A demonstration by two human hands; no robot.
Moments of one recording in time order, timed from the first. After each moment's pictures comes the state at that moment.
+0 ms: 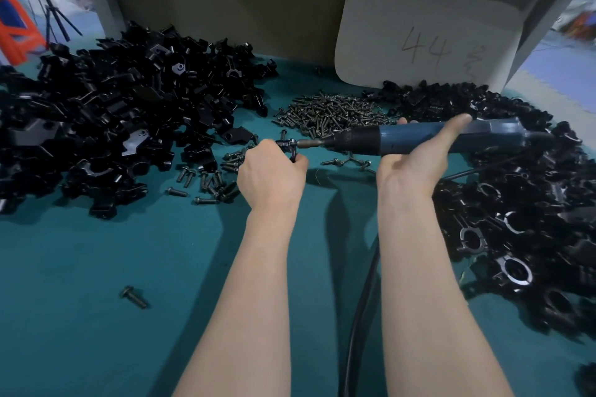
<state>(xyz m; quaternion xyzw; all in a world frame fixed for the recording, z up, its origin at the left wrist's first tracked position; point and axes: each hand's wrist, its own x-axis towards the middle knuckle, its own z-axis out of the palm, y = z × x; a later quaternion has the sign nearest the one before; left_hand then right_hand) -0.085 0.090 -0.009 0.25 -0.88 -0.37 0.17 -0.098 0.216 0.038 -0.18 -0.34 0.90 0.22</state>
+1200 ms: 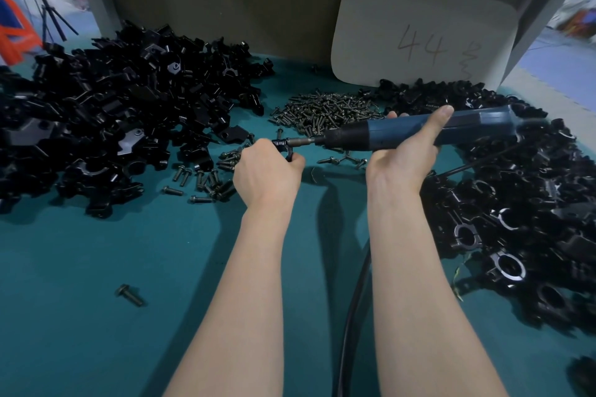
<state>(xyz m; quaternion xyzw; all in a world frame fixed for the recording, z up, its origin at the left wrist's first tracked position) -0.085 0.091 -0.009 0.25 -0.88 -0.36 0.17 -0.110 0.215 0.032 -0.13 -0.27 0.93 0.23</state>
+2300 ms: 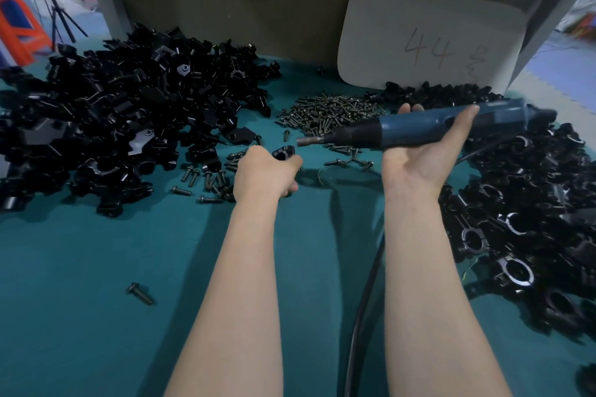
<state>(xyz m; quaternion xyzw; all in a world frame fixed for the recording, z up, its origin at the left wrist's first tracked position) -0.078 0.072 0.002 0.26 -0.80 -0.54 0.03 -0.105 0.227 0.036 -0.04 -0.22 0.96 0.17</state>
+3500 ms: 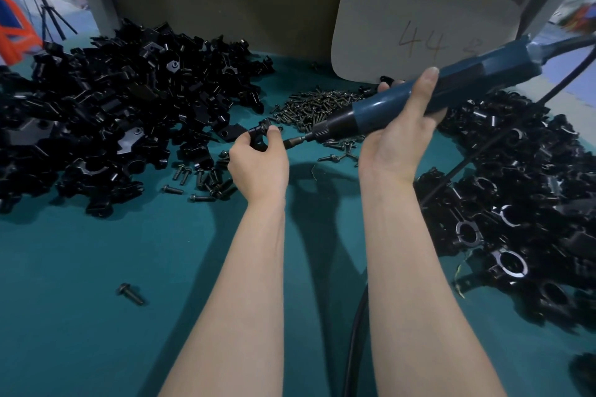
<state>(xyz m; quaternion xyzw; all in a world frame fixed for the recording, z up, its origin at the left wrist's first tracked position) -0.088 0.091 -0.009 0.30 -0.64 -0.67 0.25 -0.098 0.198 0.050 -0.02 -0.37 0.89 0.26</state>
